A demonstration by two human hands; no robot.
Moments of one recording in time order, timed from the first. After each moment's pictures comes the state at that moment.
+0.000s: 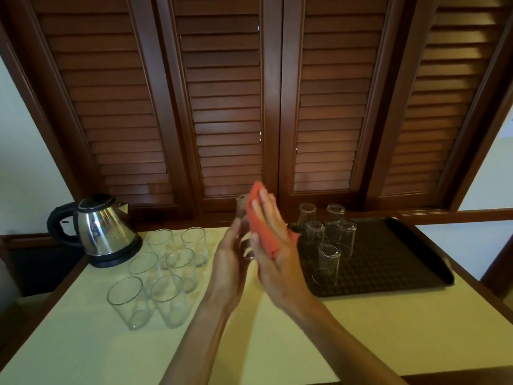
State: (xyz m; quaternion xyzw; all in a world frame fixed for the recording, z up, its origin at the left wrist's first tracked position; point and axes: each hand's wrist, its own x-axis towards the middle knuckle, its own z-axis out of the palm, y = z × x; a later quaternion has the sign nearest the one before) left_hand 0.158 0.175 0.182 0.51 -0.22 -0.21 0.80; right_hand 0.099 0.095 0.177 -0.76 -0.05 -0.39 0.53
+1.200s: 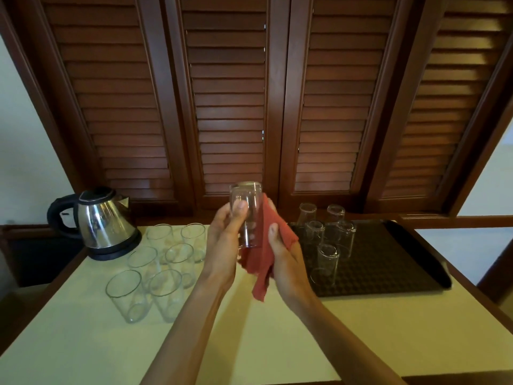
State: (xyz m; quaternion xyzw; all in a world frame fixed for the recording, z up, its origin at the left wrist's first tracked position) left_hand 0.179 0.172 0.188 0.58 -0.22 -0.12 0.77; right_hand 0.095 0.091 0.177 -0.66 0.00 -0.30 0.69
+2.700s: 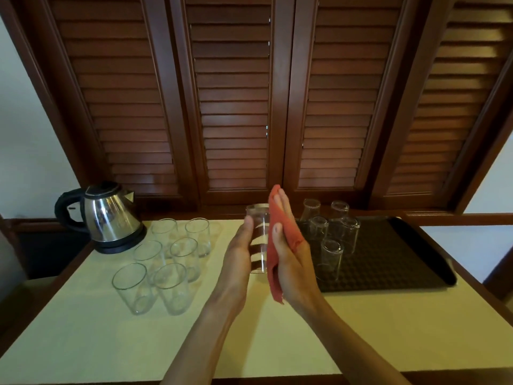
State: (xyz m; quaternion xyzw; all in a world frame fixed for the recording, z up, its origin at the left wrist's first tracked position) left_hand 0.137 0.180 0.180 0.60 -0.22 -0.20 0.74; right_hand 0.085 0.097 0.179 -0.67 -0.01 -0.34 0.66
